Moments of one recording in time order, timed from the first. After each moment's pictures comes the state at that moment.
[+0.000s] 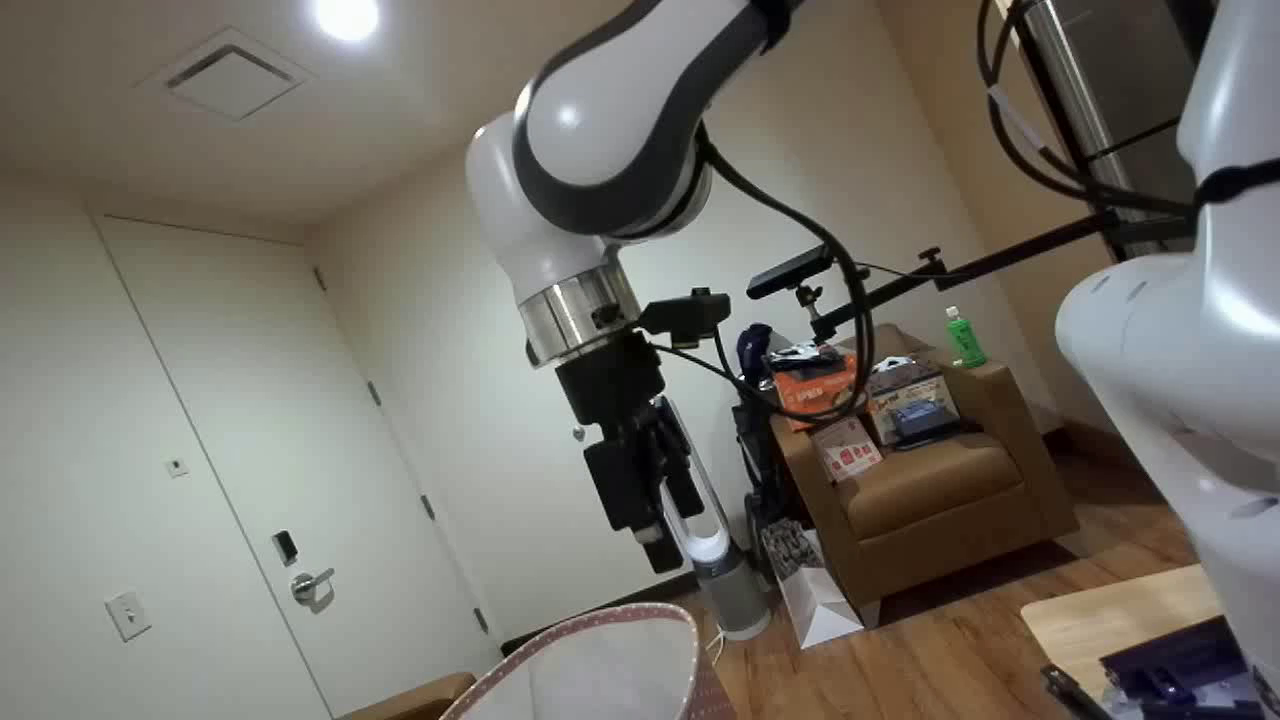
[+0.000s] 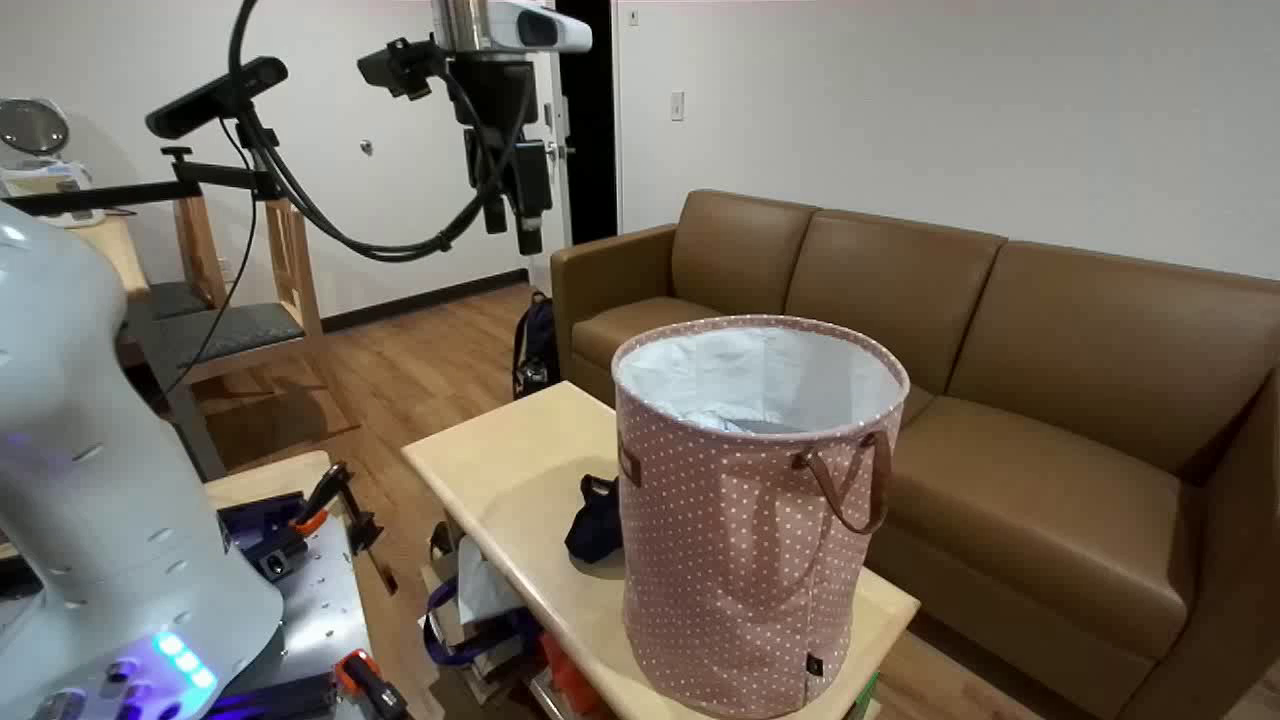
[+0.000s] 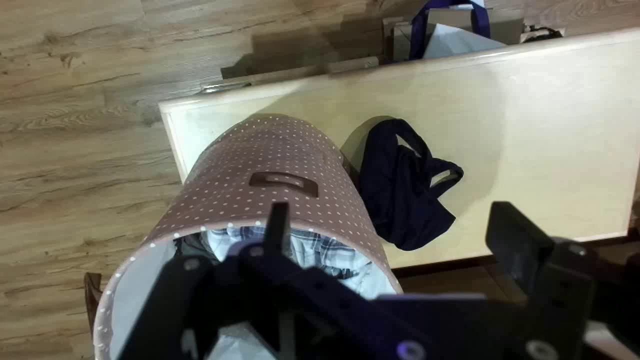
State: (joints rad) arm 0.02 -0.62 0.00 -2.51 0.01 1.91 0.03
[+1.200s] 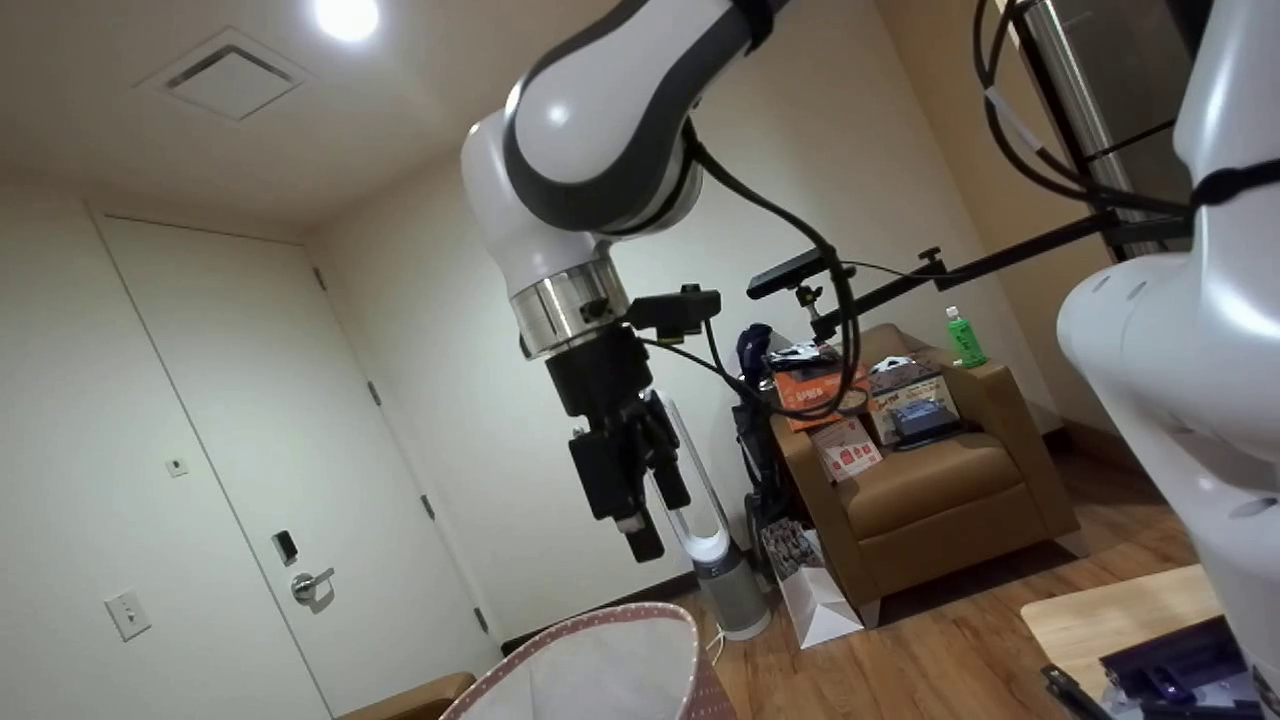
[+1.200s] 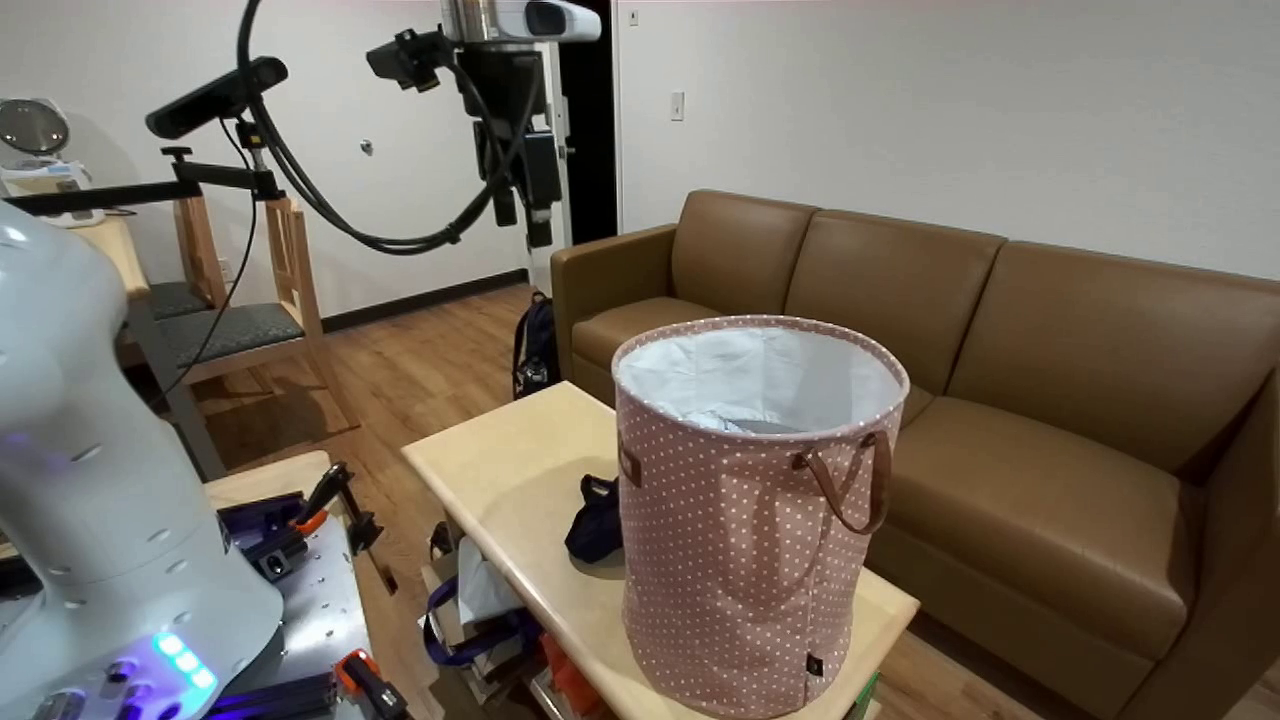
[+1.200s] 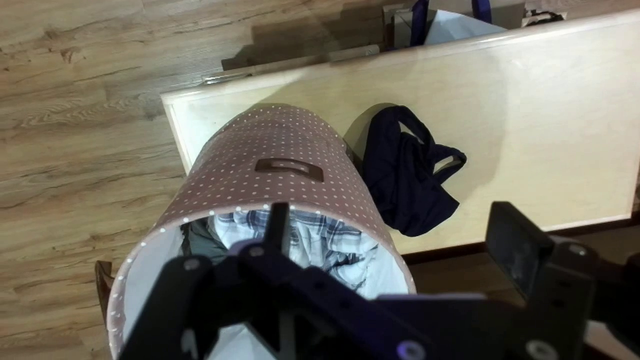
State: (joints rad) arm 0.00 -0.60 -0.01 -2.48 0.01 1.91 0.04
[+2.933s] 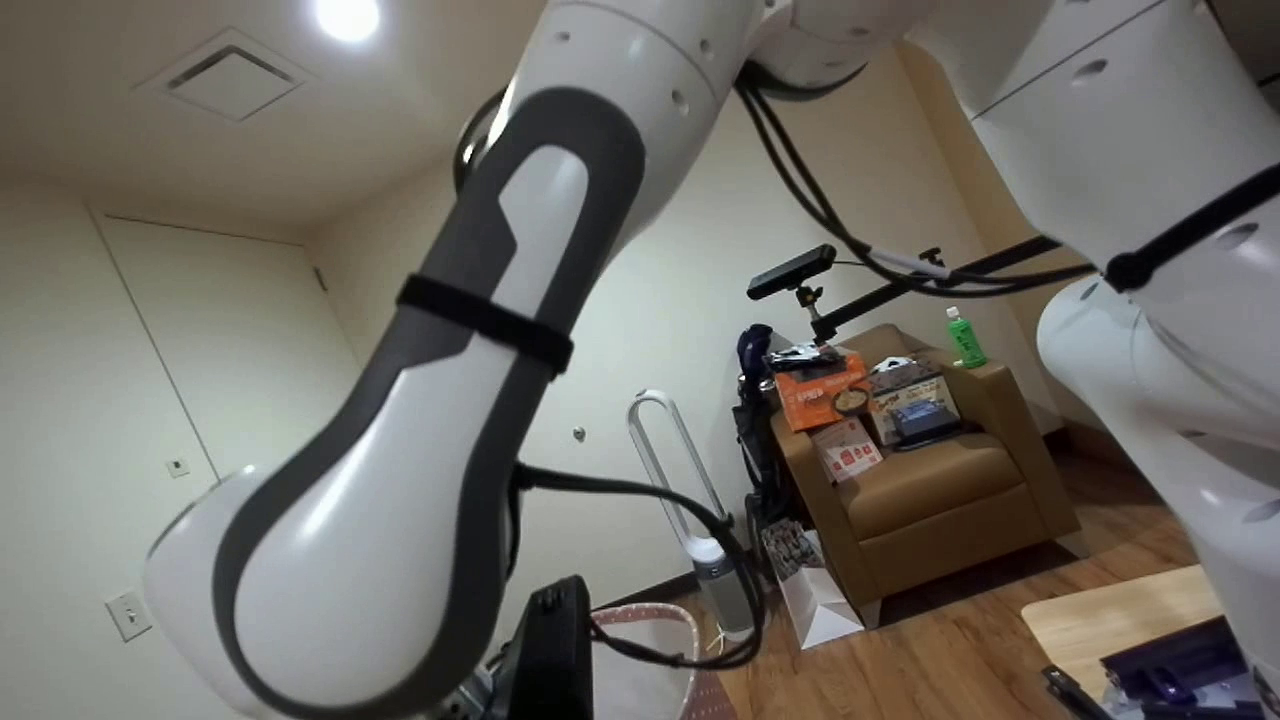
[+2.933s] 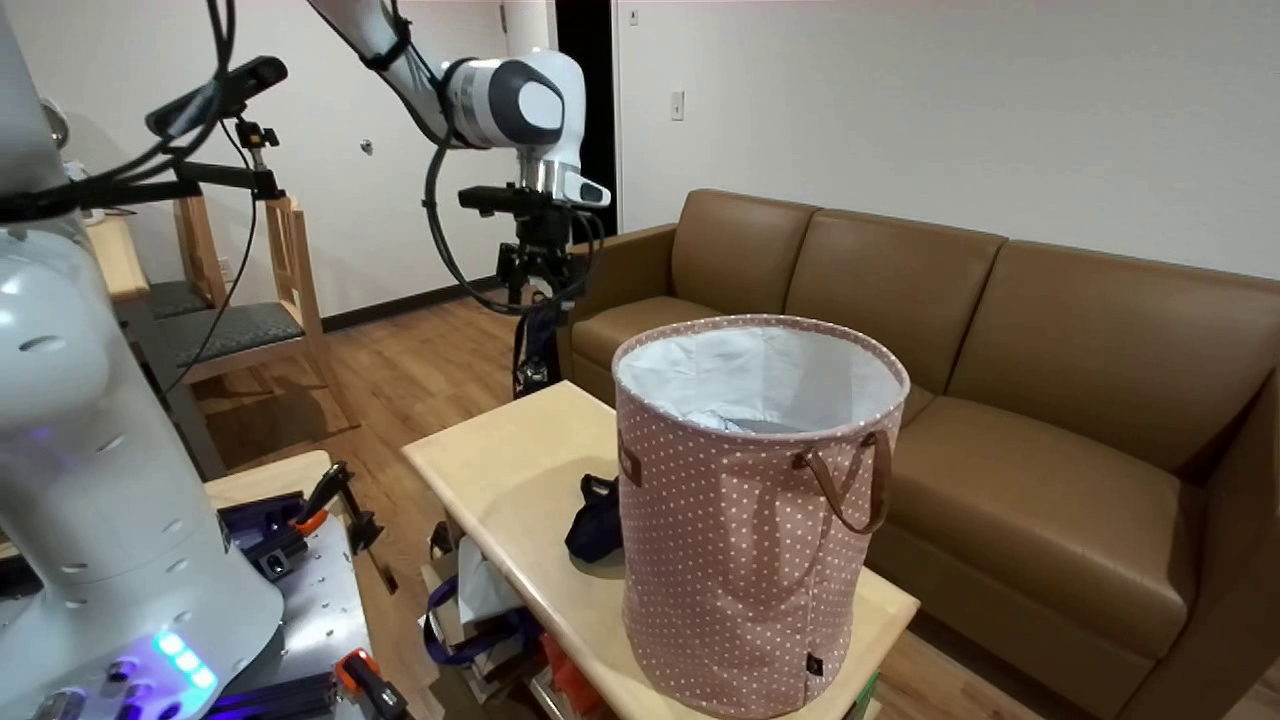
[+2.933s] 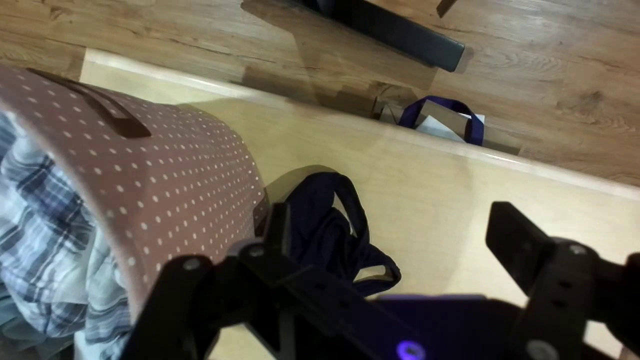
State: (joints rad) arm 0.18 0.10 0.19 -2.17 -0.07 2.00 0.04
